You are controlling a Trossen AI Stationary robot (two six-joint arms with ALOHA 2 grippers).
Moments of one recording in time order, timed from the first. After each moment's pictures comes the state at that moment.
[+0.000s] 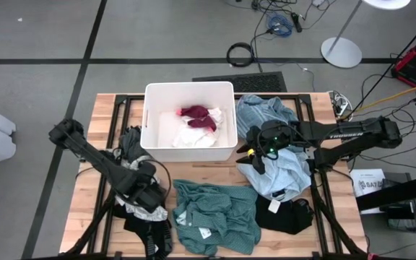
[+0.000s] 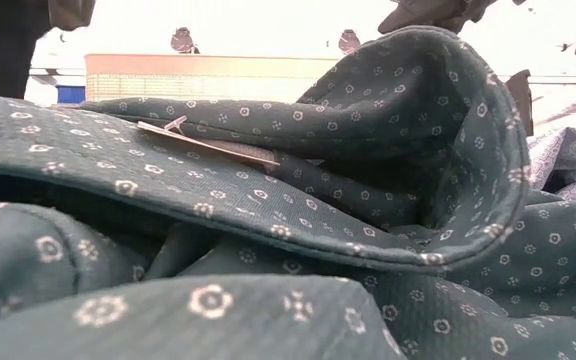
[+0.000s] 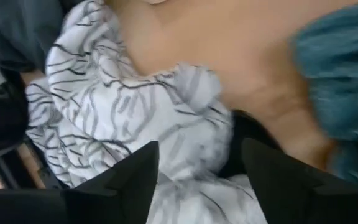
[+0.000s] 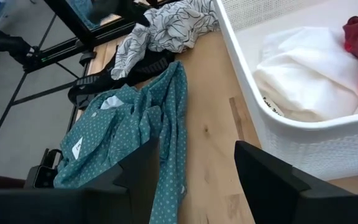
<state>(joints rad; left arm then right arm) -0.61 1.47 1.12 -1.32 -0.18 -1.72 -0.02 1.16 0.91 -0.34 -0.16 0.33</state>
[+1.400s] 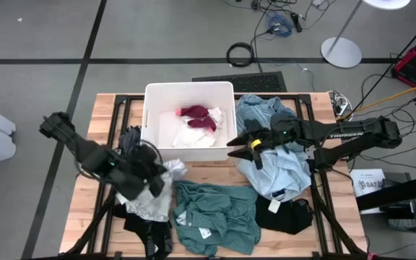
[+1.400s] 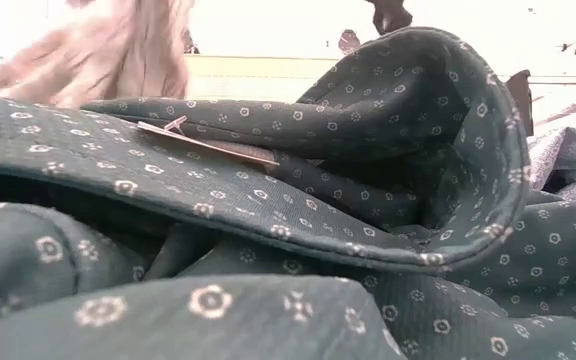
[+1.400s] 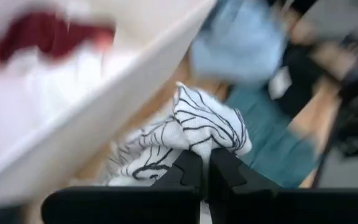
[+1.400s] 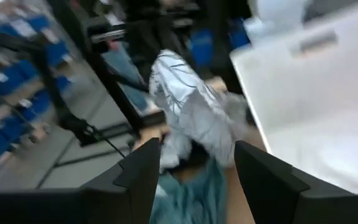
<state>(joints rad) -0.61 1.25 1.40 -1.08 -0.68 -1.17 -0.02 1.16 0.93 0.04 -0.21 0.38</state>
